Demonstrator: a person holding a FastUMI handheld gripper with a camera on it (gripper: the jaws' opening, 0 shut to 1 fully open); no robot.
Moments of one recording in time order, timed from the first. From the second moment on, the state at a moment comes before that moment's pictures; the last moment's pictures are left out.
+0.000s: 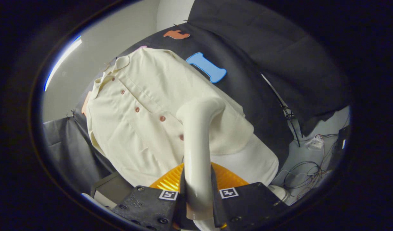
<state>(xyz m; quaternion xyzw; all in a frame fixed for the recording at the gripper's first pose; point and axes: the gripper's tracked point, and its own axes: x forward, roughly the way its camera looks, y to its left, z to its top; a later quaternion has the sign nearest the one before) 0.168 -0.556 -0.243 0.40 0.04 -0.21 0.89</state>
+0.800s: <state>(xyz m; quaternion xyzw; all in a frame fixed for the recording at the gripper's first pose) 0.090 -0.434 -0.174 0.45 -0.01 -0.22 0.86</state>
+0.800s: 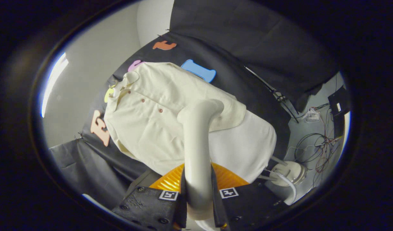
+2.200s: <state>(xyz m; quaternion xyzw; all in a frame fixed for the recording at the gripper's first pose) 0.094 0.025 0.008 0.08 -0.02 -0.08 0.99</state>
